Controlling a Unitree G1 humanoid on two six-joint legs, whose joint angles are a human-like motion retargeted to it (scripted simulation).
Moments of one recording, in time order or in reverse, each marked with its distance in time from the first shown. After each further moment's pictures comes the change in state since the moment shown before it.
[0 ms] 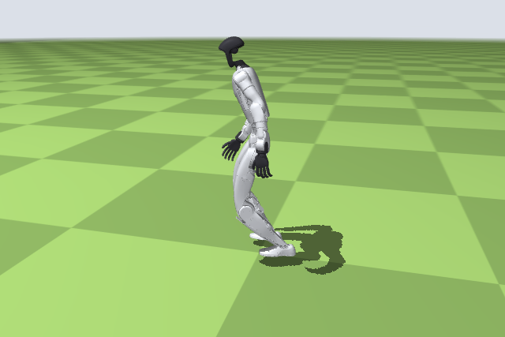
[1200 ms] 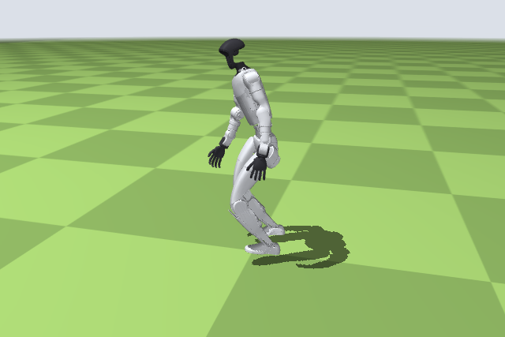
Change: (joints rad) left arm -0.245 -0.159 0.002 0.085 -0.062 -0.051 0.007; right arm -0.214 -0.054 -0.104 0.349 0.017 0.024 0.127; waist 0.079 0.148 -0.288; left_leg -0.645 -0.052 -0.189 0.214 0.034 -0.016; right_leg -0.268 0.182 0.151 0.048 -0.104 -0.042
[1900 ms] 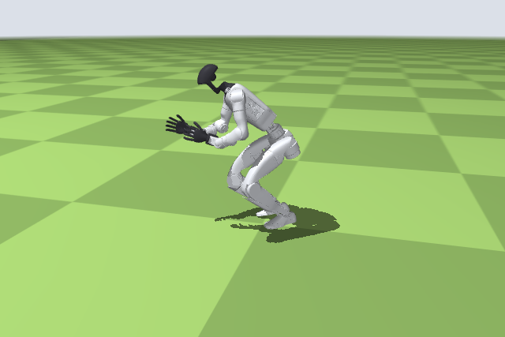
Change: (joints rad) left arm -0.759 0.105 -0.317 -1.088 0.056 -0.356 0.876; right arm -0.874 0.009 0.224 -0.812 -0.020 -0.338 -0.625; waist -0.232 -0.092 0.172; left_leg -0.706 0.059 0.279 0.599 -0.051 0.023; right_leg -0.846 -0.481 -0.078 0.800 -0.068 0.014
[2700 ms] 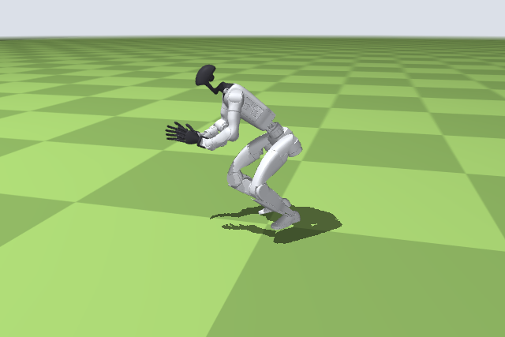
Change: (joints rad) left arm -0.245 0.116 -0.109 0.182 0.039 0.084 0.186; right arm 0.080 -0.031 0.016 0.029 0.310 -0.047 -0.002; waist -0.061 0.011 -0.048; left_leg 0.001 0.067 0.046 -0.048 0.000 0.080; right_leg -0.047 -0.124 -0.020 0.035 0.087 0.057
